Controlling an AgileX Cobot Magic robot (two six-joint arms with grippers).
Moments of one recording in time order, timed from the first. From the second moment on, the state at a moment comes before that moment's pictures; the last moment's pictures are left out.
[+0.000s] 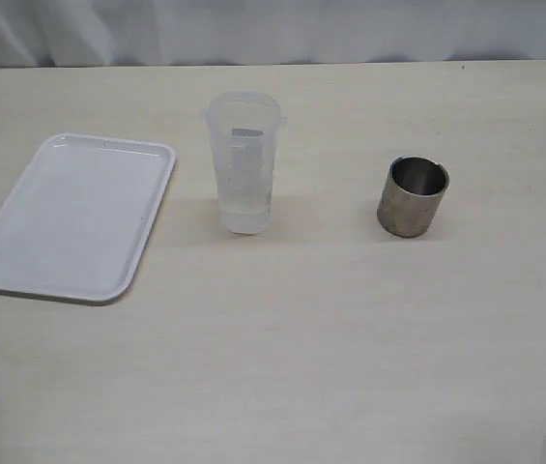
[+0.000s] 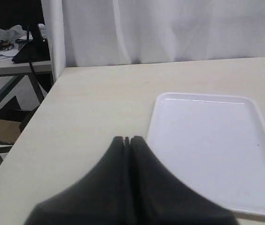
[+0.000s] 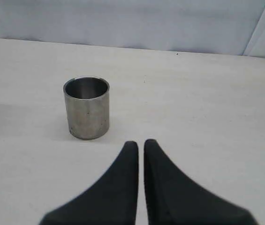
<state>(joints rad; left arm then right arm) 0.07 0.00 0.00 0.07 0.32 0.03 0.04 0.00 0.00 -0.03 0.36 -0.06</state>
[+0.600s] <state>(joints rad) 0.07 0.00 0.00 -0.16 -0.33 0.01 0.04 0.00 0.00 -0.01 -0.09 -0.06</state>
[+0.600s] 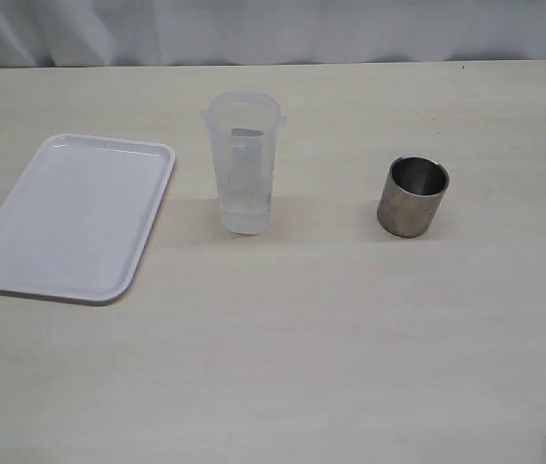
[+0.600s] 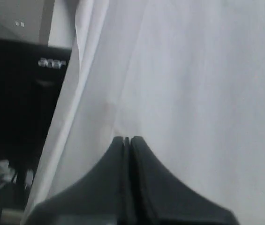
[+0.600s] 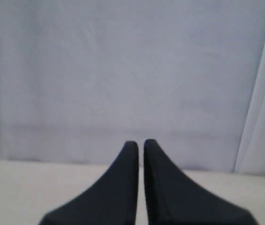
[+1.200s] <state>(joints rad) 0.07 0.60 -0.14 0.47 -0.83 -0.46 0.04 0.00 0.00 0.01 -0.49 0.14</state>
